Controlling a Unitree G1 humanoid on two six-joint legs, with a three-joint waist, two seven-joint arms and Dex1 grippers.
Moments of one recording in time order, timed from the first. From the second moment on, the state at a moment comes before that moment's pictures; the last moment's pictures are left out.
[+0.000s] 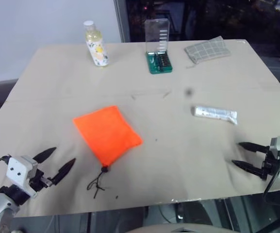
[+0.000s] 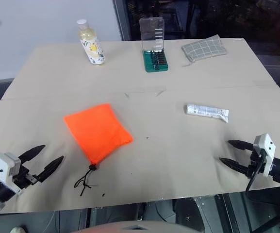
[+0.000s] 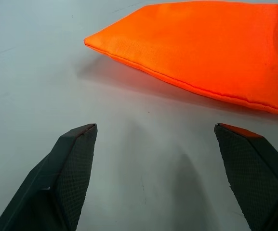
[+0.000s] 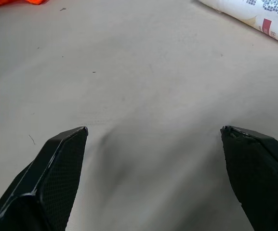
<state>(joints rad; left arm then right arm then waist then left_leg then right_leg) 0.44 0.60 0.58 -0.05 -0.45 -0.10 -0.94 0.10 -0.78 -0.28 0.20 0.51 0.07 1.30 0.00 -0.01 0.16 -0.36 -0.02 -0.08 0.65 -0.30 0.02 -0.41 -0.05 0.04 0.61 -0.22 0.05</state>
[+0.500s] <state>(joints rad) 0.44 0.60 0.55 -0.06 -0.46 -0.10 -0.96 0.09 -0.77 -0.27 0.20 0.51 0.08 1.31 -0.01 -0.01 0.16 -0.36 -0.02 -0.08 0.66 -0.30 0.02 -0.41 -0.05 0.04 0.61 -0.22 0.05</state>
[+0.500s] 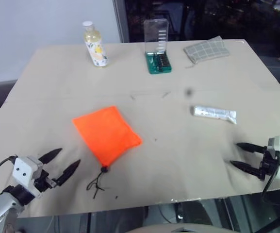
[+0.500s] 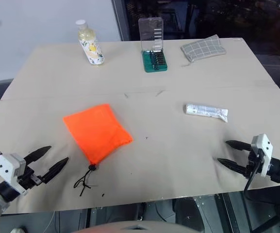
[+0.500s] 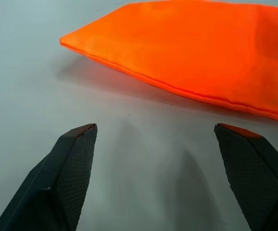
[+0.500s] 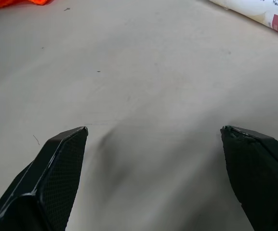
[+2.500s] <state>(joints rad) 0.42 0.47 0.10 -0.38 0.13 -0.25 -0.48 0.22 -0.62 -0.16 -0.35 0.62 0.30 1.10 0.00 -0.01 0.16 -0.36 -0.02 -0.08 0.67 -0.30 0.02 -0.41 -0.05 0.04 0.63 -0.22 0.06</state>
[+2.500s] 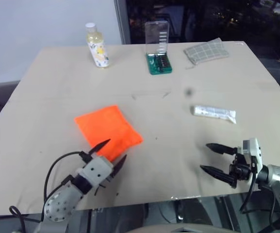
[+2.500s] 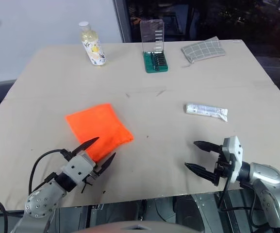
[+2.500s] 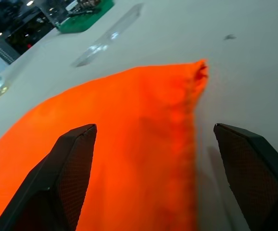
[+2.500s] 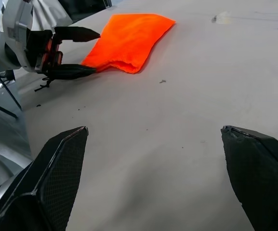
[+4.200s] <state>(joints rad) 0.42 0.47 0.03 -0.35 0.24 -0.32 -0.38 -0.83 -0.73 0.18 0.71 0.01 0.44 1.09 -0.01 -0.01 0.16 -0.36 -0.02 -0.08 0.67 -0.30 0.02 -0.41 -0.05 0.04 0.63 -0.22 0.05</state>
